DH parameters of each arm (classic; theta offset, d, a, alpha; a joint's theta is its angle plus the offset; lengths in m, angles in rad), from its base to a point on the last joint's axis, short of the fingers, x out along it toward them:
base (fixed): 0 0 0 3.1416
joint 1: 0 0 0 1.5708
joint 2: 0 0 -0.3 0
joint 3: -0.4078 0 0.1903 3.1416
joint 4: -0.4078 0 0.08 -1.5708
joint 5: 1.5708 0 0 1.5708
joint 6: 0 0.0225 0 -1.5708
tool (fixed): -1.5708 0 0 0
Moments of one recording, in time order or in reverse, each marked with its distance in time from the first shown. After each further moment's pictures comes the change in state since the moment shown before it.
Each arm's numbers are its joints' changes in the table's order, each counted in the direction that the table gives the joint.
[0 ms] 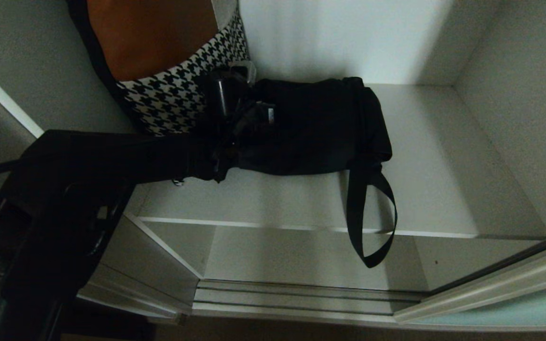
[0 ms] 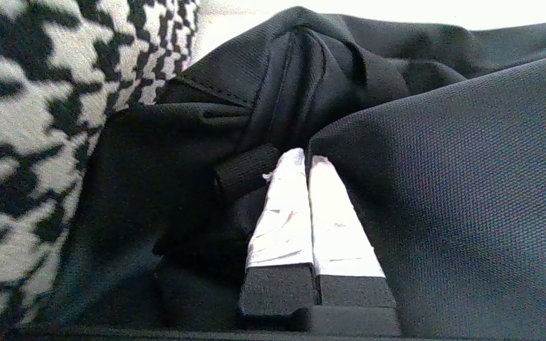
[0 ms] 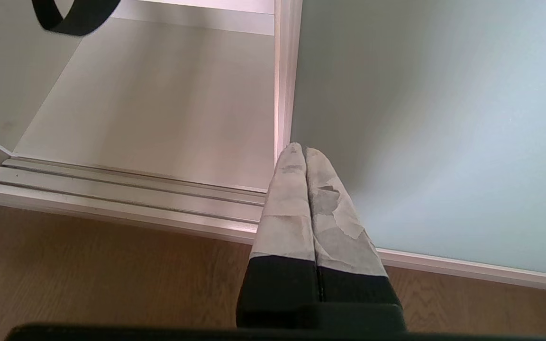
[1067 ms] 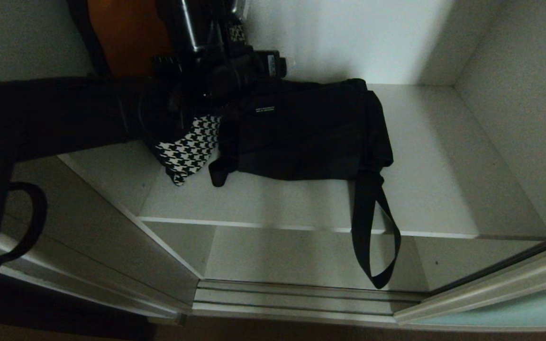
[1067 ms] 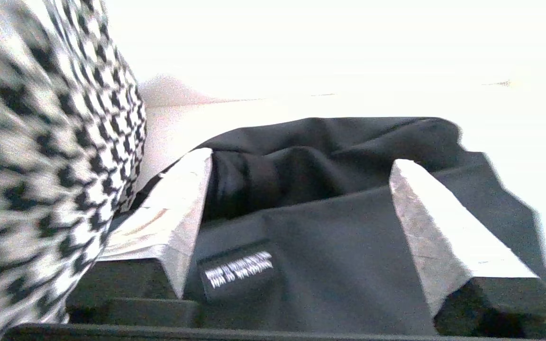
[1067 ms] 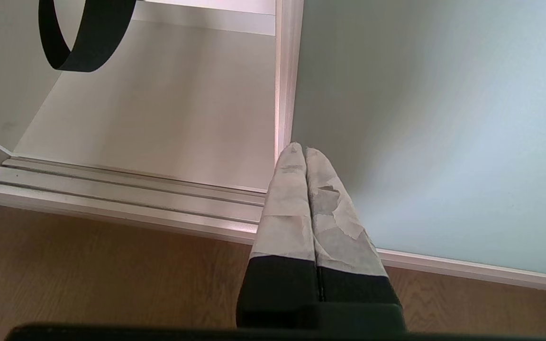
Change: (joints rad) left arm 0.077 -0.245 0.011 -0.176 -0.116 -0.016; right arm 0.000 0.000 0.000 0.000 0.000 0.000
